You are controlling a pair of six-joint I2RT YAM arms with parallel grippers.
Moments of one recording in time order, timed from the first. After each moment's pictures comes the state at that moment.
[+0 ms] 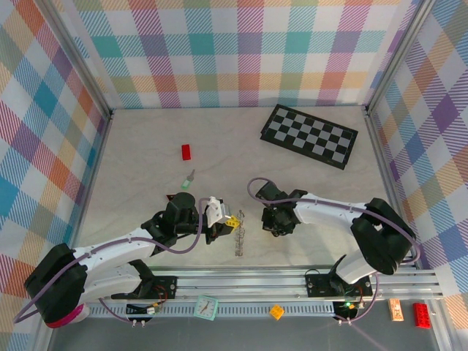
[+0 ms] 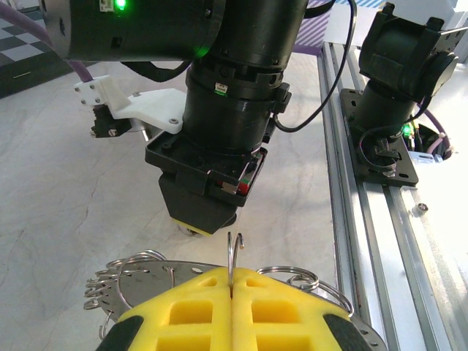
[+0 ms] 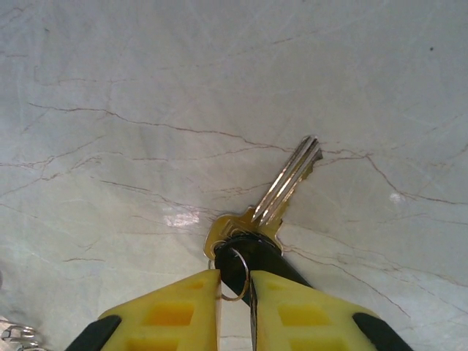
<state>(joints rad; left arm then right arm) -0.78 1.07 0.39 0.28 0.59 0.18 0.82 1.51 0.79 -0.62 -0.01 0.98</state>
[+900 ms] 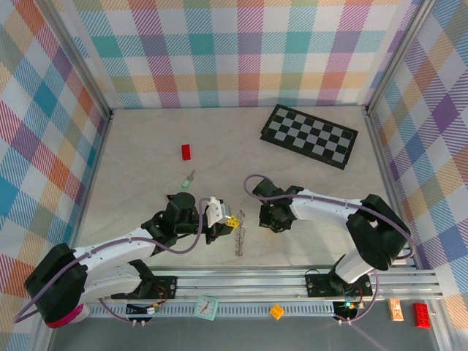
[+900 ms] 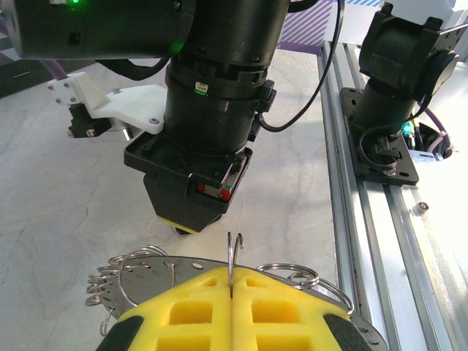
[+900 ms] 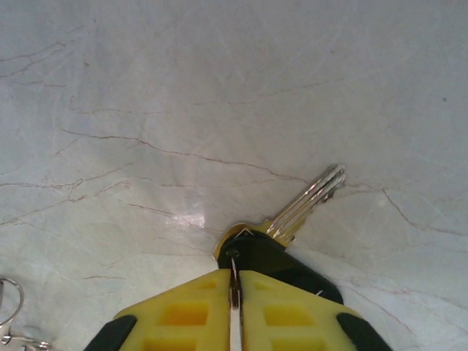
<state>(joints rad) -0.78 1.07 0.39 0.28 0.59 0.18 0.82 1.55 0.85 -0.65 0.02 0.94</state>
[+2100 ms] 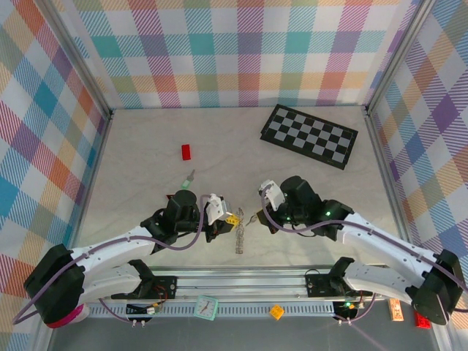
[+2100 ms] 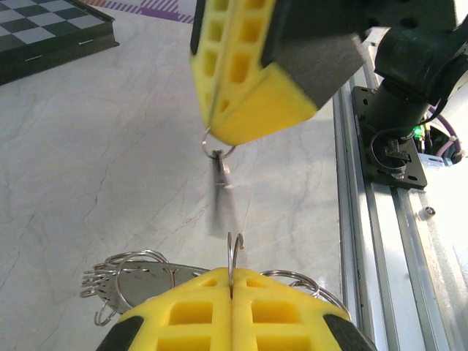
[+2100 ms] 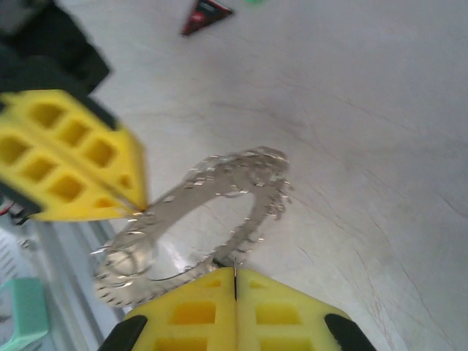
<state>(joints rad) -0.78 1.06 0.44 0.19 0.55 0.16 0.83 0.99 0.74 -0.48 -0.29 0.14</state>
